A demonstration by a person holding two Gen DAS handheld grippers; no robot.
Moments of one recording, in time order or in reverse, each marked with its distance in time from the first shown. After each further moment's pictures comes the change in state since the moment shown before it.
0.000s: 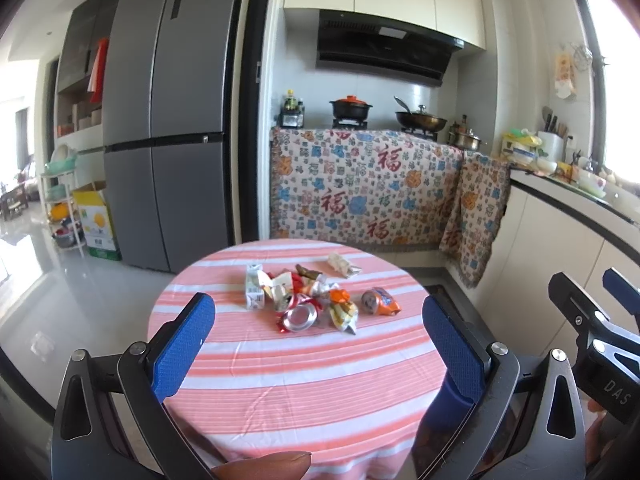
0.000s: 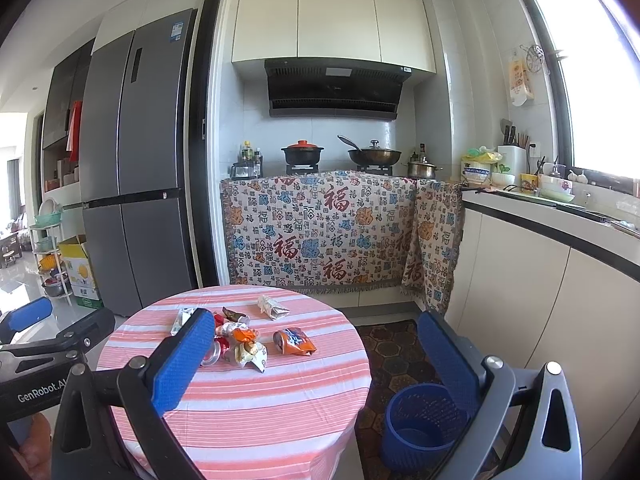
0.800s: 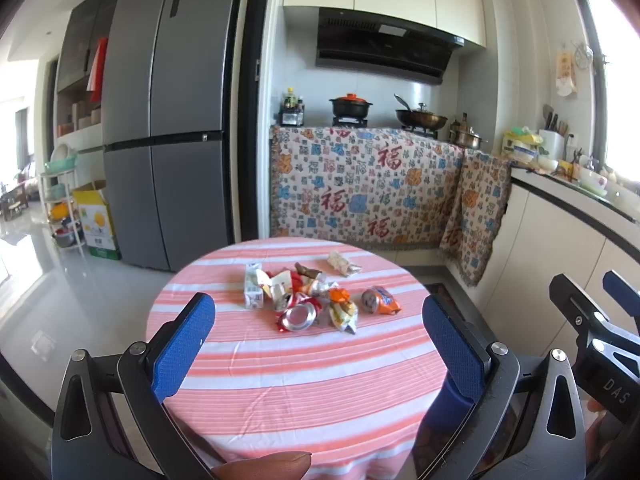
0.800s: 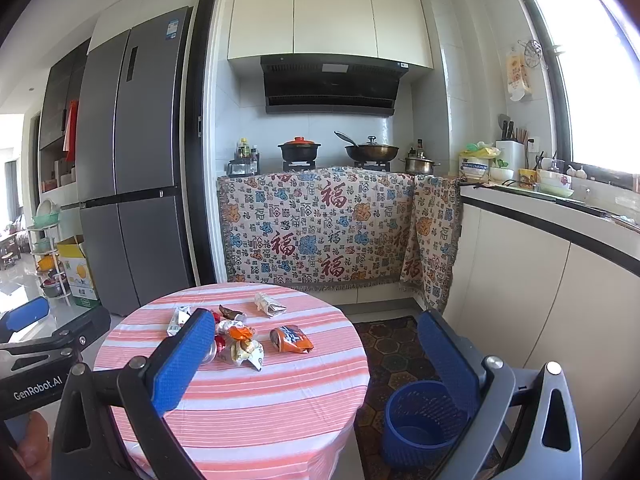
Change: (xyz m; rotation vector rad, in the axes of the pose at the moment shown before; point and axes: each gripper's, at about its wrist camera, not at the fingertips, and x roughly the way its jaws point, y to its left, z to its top) left arm 0.001 0.000 0.000 -0.003 0.002 0.003; right arm 0.008 -0.002 -0.004 0.009 0.011 -0.008
